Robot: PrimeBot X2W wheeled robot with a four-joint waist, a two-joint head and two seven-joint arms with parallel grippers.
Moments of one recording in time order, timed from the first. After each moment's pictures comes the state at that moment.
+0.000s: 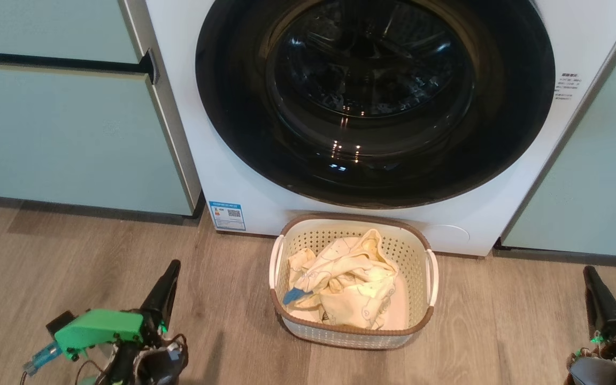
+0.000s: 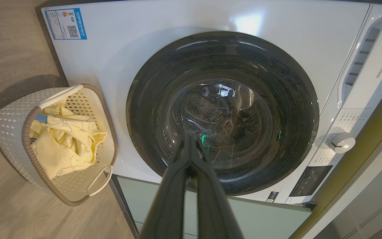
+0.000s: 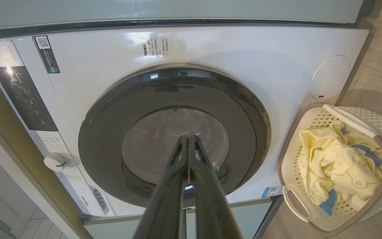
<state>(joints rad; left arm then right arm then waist) -0.05 0.04 0.08 0.27 -1.62 -0.13 0.11 -0.05 -0.04 -0.13 0.28 1.62 0.13 0.11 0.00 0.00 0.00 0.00</state>
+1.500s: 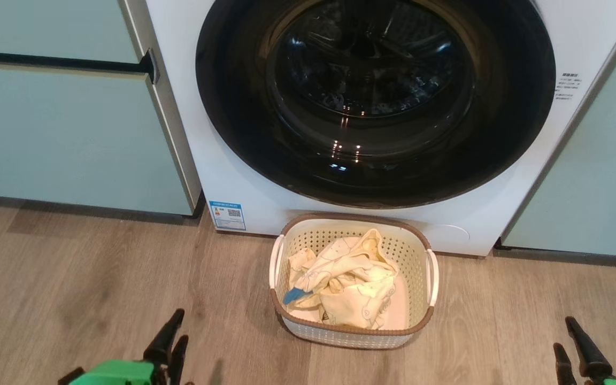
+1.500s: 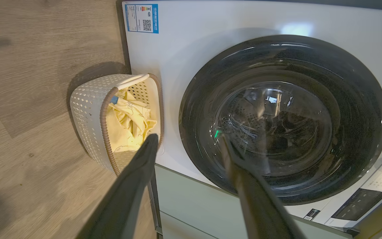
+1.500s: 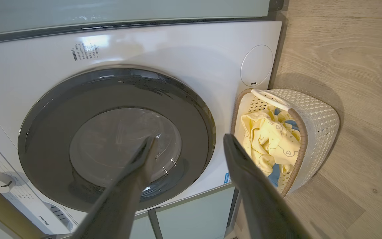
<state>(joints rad) 0.04 0.02 0.06 0.39 -1.62 -0.12 0.10 0.05 -0.02 -0.11 0.39 1.62 0.13 0.09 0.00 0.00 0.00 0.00</state>
